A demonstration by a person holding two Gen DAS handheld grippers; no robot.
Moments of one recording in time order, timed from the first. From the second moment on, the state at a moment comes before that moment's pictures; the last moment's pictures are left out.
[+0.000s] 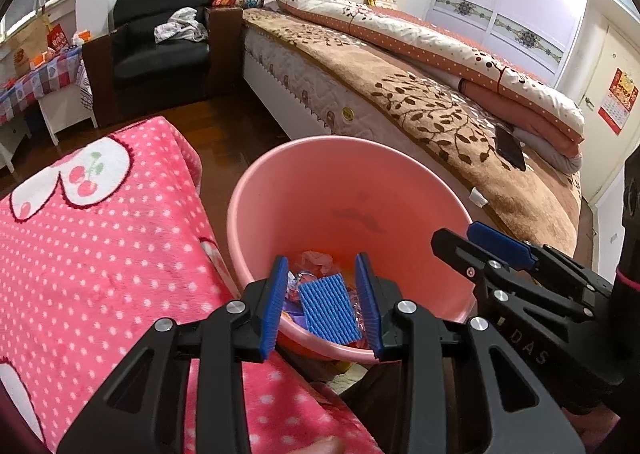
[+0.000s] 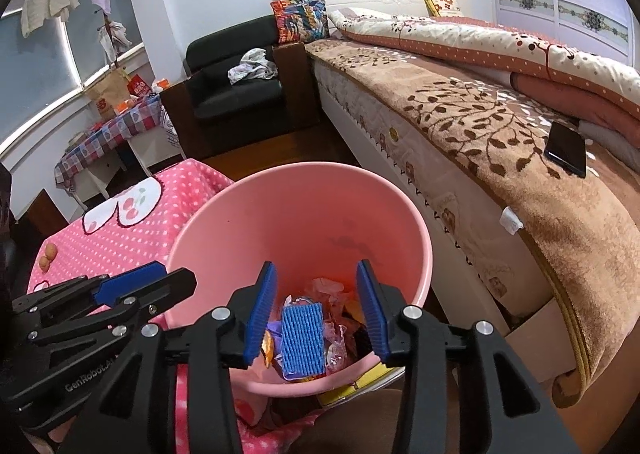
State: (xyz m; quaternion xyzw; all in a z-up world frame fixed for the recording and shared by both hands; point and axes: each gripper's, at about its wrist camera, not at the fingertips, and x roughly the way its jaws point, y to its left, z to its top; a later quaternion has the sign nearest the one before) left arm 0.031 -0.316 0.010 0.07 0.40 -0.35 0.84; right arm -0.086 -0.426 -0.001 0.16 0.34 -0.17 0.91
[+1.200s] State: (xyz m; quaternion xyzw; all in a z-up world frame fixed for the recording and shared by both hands) left arm 0.005 -0.280 0.020 0.07 0.39 -0.33 0.86; right arm -0.128 -0.387 0.018 0.11 0.31 -0.19 0.93
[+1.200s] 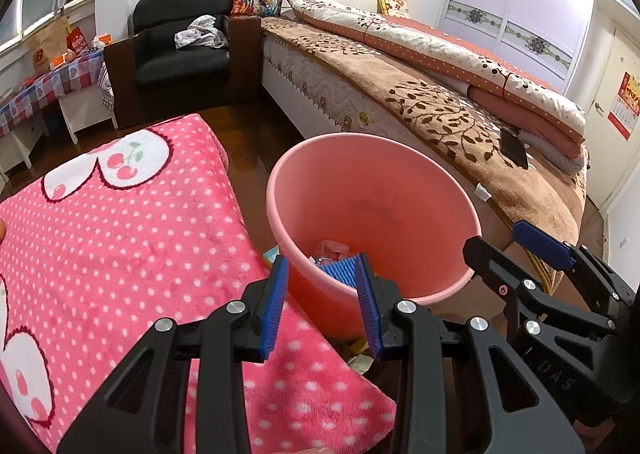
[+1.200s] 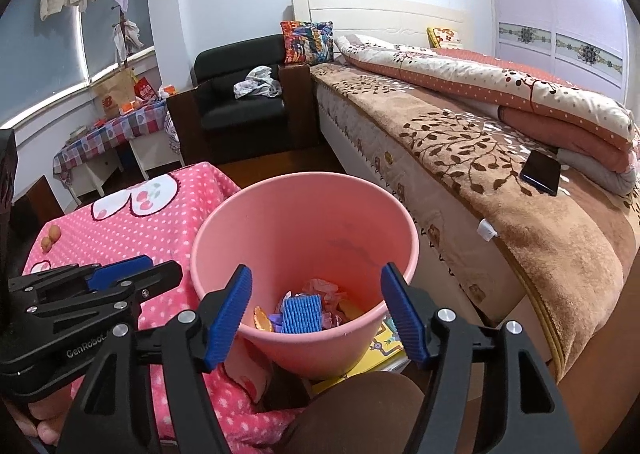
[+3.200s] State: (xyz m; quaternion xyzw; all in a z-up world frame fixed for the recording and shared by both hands) left arm 0.007 -0.264 0.024 0.04 0.38 -0.32 0.87; right arm -0.139 -0.369 0.021 0.07 0.28 -0.22 0.93
